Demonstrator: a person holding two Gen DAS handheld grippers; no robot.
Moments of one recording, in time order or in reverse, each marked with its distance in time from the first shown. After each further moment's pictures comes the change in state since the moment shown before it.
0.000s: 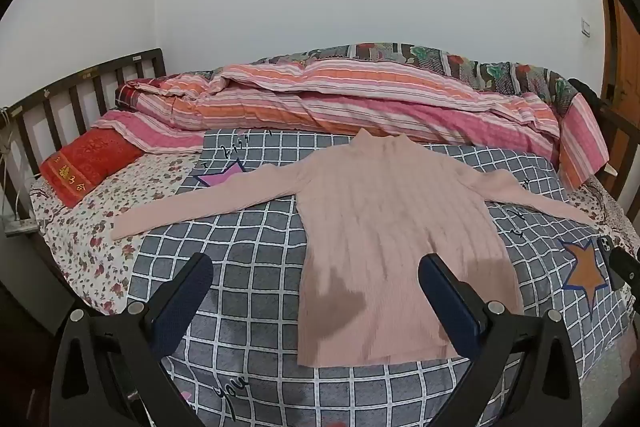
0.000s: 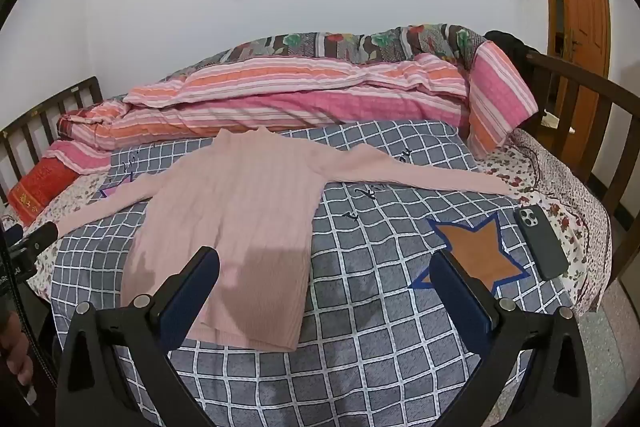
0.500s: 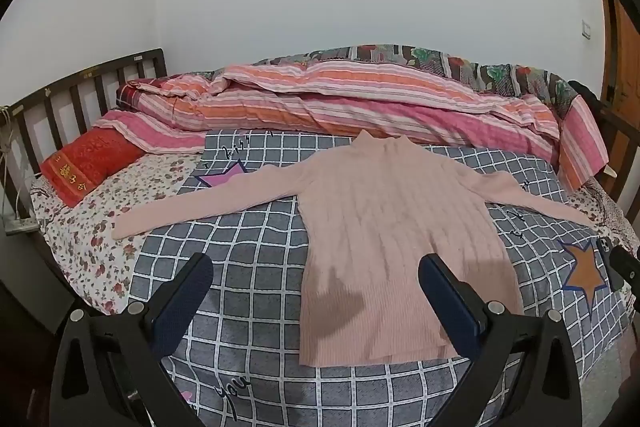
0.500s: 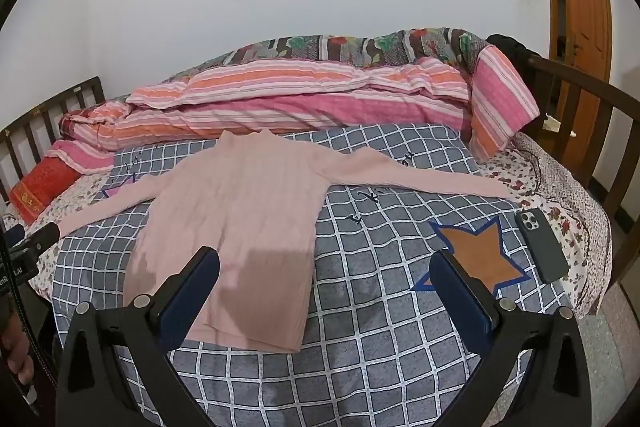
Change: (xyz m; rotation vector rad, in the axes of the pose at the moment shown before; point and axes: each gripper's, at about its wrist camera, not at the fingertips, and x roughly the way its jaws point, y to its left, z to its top) left arm -0.003 0.005 0.003 -0.009 -0.010 -0.003; right arm -0.004 0.006 0.003 -0.007 -0.004 -0.003
